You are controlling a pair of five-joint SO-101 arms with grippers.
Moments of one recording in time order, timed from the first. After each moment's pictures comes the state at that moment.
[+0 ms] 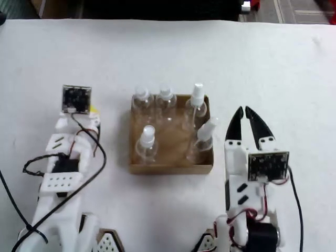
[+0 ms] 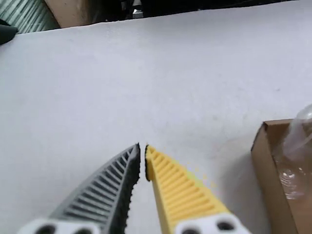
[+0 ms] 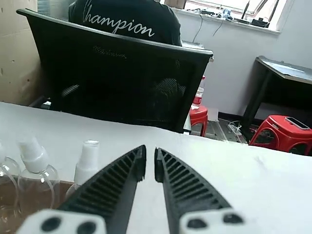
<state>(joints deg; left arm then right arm) -9.1 -43.8 75.5 5.9 -6.3 -0.6 -103.3 66.4 46.4 12.4</state>
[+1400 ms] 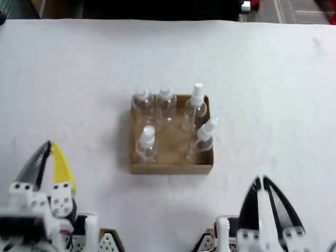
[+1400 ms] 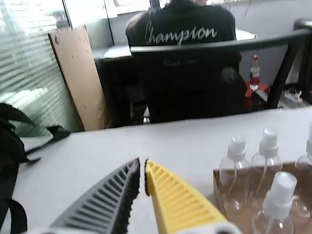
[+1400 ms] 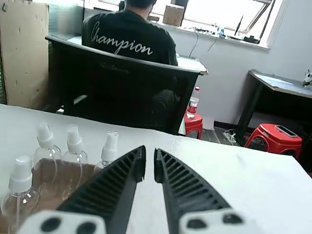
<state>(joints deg) -6.5 -104.4 41.6 80.7 -6.3 -1.0 -103.9 23.1 91.3 12.5</state>
